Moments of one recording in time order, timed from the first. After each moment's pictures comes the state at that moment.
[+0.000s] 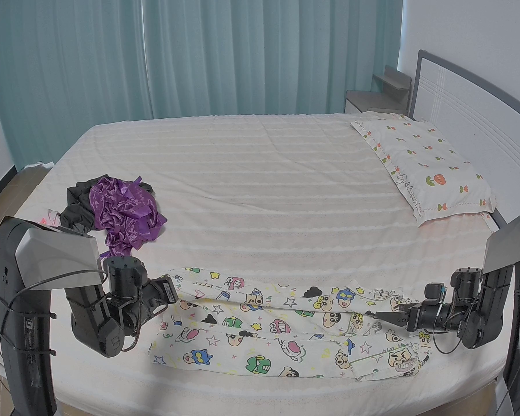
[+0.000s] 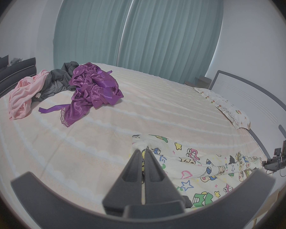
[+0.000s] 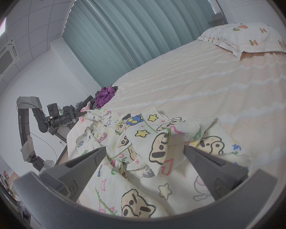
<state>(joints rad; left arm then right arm) -0.24 2.36 -0.55 -1.38 0.14 -0.35 -0.03 2.44 -0.35 -1.47 0.71 0.10</state>
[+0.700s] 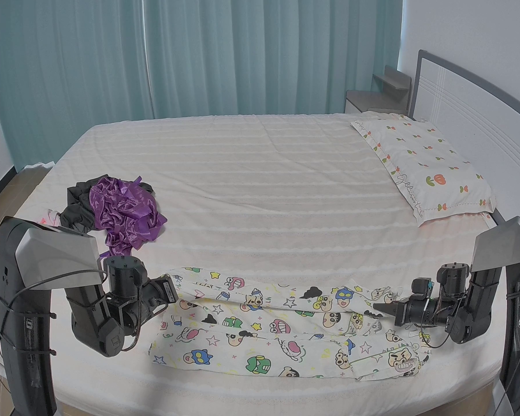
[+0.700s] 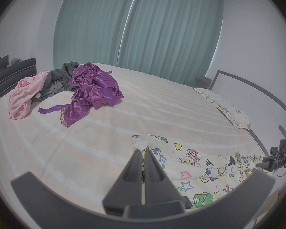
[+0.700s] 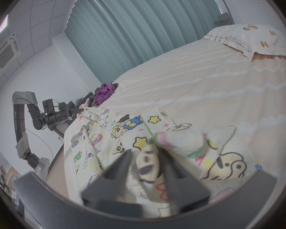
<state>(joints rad) -0.24 2.36 -0.55 -1.38 0.14 -0.35 0.01 2.47 -0.48 -1.41 0.65 0.10</state>
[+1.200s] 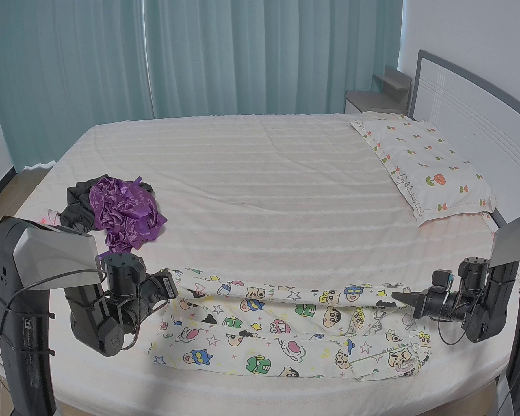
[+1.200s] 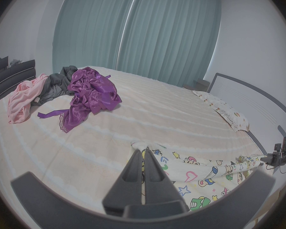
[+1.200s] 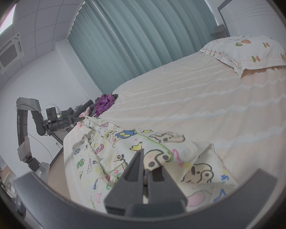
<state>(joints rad) -0.24 2.35 -0.54 -1.43 0.14 -0.34 -0.08 2.39 -0.36 -1.53 0.73 0.10</state>
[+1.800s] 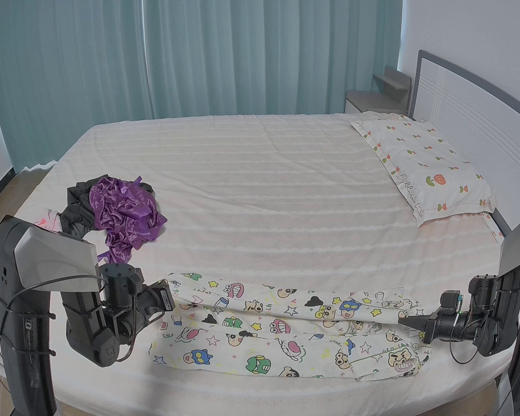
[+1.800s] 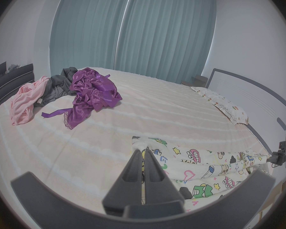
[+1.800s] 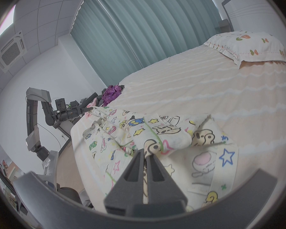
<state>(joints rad) -0.25 2.35 -0.43 -1.49 0.14 -0.30 -0.13 2.38 -0.15 -1.55 0.81 -0.04</state>
